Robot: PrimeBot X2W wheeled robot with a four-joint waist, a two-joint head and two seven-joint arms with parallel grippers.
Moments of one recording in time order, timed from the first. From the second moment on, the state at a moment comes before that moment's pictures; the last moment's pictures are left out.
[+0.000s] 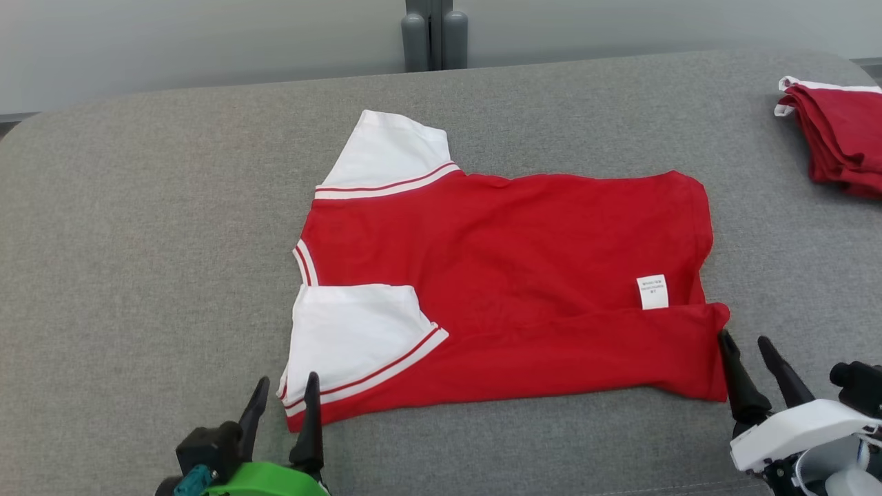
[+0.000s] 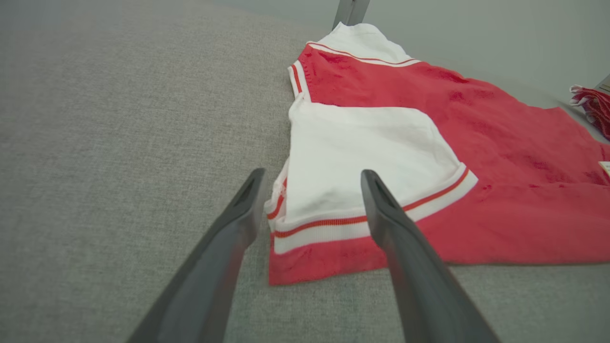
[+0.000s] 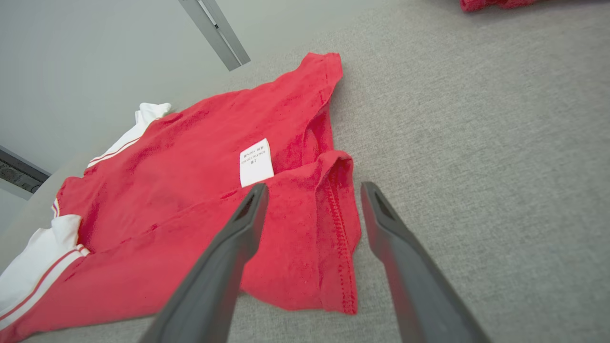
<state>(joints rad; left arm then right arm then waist) 0.00 0.07 -0.23 0.34 -0.41 -0.03 -0.25 0.00 -0.26 0.07 0.28 0.67 0.13 -0.13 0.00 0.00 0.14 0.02</state>
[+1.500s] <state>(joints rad) -0.05 0.10 0.00 0.18 -0.23 -0.07 -0.26 0.00 -0.20 0.00 0.07 0.32 0.13 -0.26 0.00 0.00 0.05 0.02</state>
